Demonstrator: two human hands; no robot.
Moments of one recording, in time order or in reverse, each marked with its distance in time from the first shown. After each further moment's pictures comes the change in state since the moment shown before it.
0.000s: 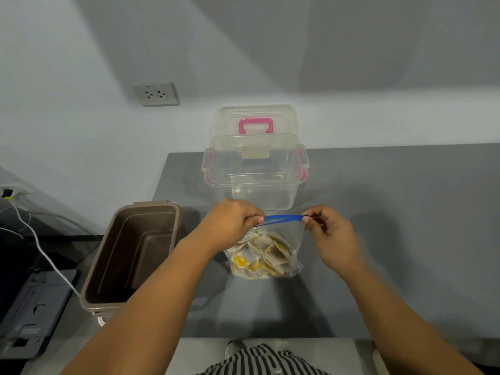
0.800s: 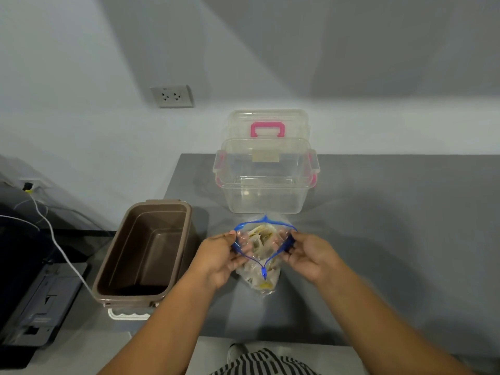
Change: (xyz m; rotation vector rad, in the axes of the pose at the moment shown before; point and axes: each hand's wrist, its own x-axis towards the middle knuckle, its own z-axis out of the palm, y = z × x) left_hand -0.052 0.010 0.032 -1.505 0.360 -1.020; right_hand 0.000 -0.021 0.058 0.926 -0.004 1.041
